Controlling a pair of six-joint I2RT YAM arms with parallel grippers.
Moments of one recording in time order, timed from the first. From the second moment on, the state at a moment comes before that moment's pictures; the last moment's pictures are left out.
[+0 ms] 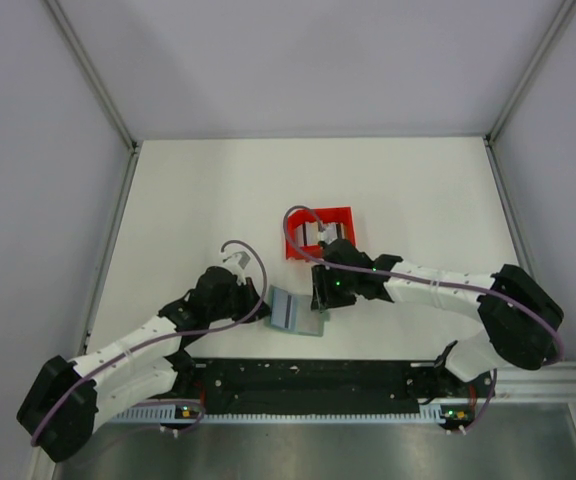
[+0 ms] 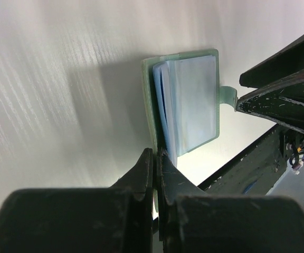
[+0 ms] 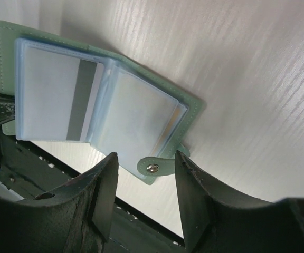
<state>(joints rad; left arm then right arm) -0.64 0.89 0.27 -0.05 0.25 -0.75 0.91 1.46 0.82 -0.33 -0.09 0.69</state>
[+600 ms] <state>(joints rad) -0.64 0.91 0.42 -0.22 0.24 -0.68 0.72 1.28 0.63 -0.30 -0.19 0.70</state>
